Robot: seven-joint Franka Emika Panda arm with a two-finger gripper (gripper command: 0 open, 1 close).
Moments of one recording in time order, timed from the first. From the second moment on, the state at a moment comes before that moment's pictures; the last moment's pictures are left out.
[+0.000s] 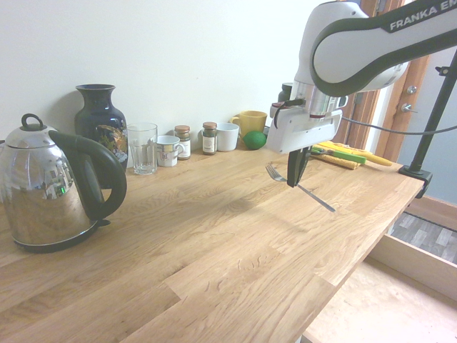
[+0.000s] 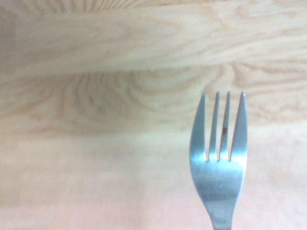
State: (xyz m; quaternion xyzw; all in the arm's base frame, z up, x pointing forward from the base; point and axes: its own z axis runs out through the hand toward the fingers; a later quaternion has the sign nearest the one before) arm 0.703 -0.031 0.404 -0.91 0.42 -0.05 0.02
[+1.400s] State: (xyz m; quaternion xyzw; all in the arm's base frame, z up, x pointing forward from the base) arm 0.393 0.013 0.294 -0.90 0.44 -0.05 0.04
